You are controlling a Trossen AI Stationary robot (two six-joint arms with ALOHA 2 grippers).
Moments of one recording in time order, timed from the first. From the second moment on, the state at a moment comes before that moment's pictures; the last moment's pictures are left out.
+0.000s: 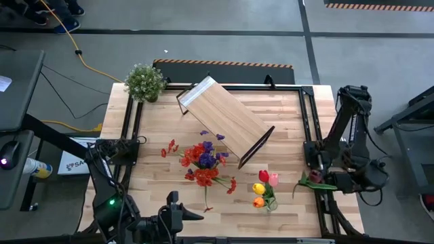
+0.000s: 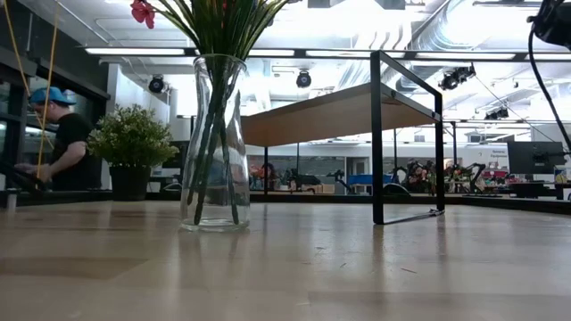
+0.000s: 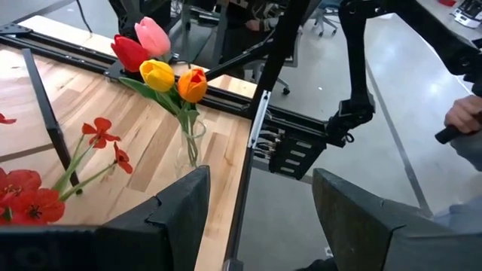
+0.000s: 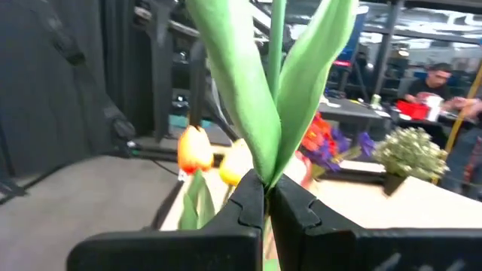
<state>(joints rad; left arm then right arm) -0.91 1.97 2.35 -1.00 -0.85 -0.81 1.36 0.94 0.67 0.38 1.31 -0.16</state>
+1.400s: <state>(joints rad) -0.91 1.97 2.35 -1.00 -0.85 -0.80 1.22 1.13 0.67 0.90 0.99 -0.39</state>
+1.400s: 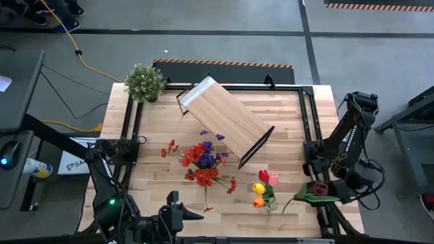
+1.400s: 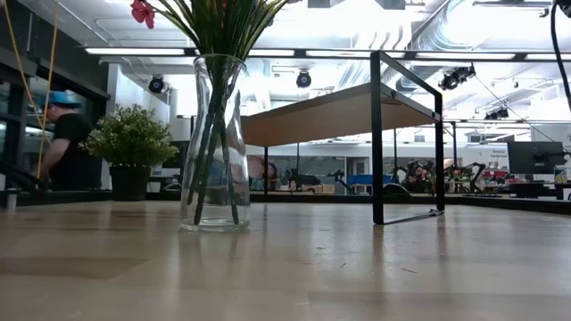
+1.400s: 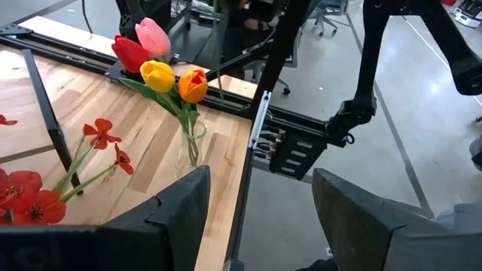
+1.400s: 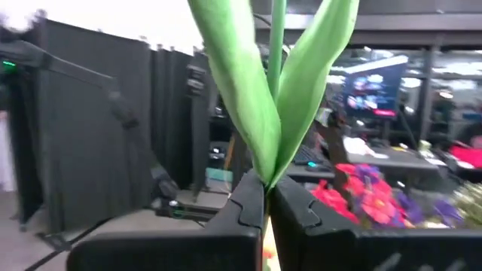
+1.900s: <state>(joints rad) -0.91 1.97 2.35 -1.00 -0.85 -0.81 1.14 1.20 0.67 0.89 1.04 -0.40</state>
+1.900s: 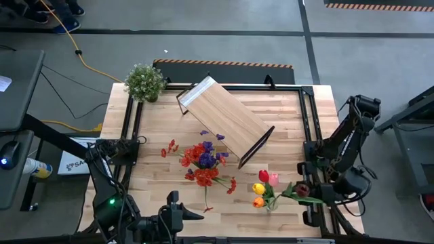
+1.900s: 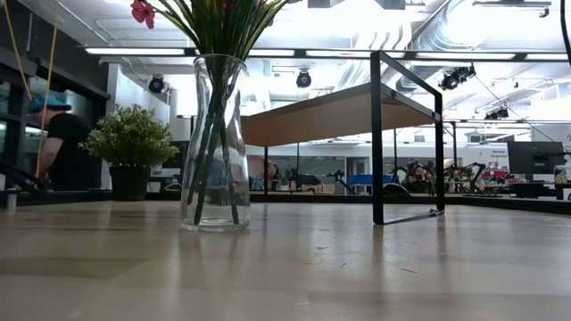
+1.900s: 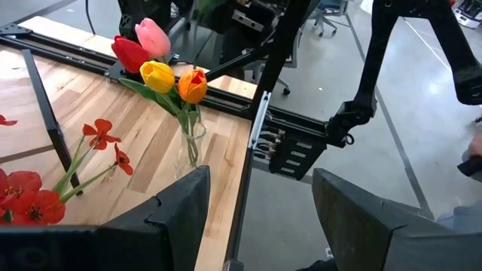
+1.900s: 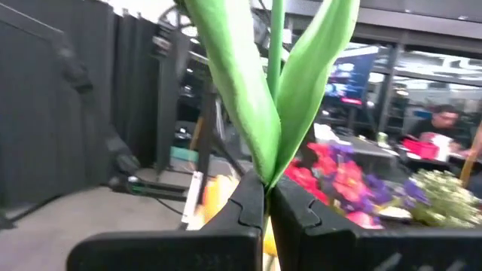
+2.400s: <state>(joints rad) -0.91 1.97 2.35 -1.00 -0.83 -0.81 1.14 1.20 0.67 0.74 1.10 -0.29</state>
